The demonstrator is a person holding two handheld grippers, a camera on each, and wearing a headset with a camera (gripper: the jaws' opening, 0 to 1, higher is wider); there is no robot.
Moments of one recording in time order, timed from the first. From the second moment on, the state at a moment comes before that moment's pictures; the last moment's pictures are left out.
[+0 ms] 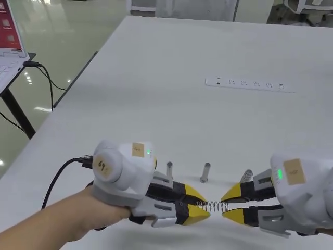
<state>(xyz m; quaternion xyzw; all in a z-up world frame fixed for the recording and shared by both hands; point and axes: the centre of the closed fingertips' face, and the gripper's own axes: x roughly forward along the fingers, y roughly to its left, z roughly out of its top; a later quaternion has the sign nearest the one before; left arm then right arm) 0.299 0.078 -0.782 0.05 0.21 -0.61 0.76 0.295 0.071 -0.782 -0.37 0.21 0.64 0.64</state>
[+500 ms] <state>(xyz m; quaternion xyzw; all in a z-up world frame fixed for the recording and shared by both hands) 0.298 0.077 -0.788 0.07 0.21 -0.61 0.76 0.292 0.080 -0.763 -0.36 0.19 0.66 0.63</state>
